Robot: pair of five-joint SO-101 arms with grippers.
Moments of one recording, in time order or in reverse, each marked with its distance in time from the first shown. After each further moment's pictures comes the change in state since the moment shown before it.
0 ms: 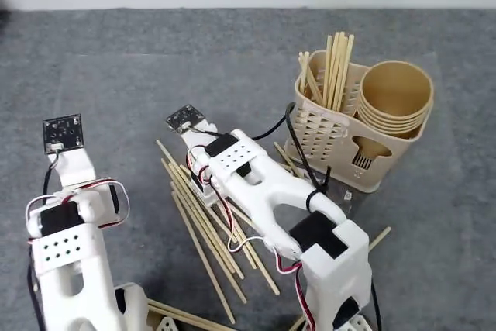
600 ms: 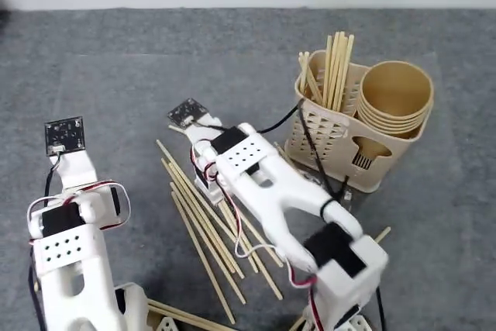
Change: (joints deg) left arm 0.0 0.1 1.3 -0.4 0.0; right arm 0.5 -10.6 1.1 7.1 2.7
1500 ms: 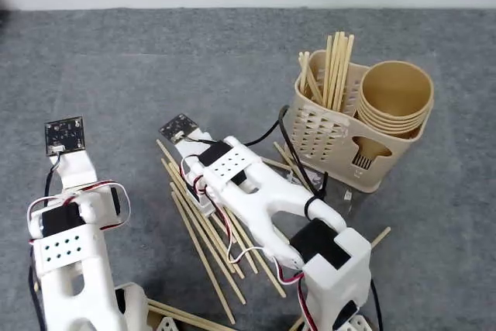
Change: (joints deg) left arm -0.1 0.0 0.0 0.0 0.0; right arm -3.9 6.2 1.8 -5.1 -3.8
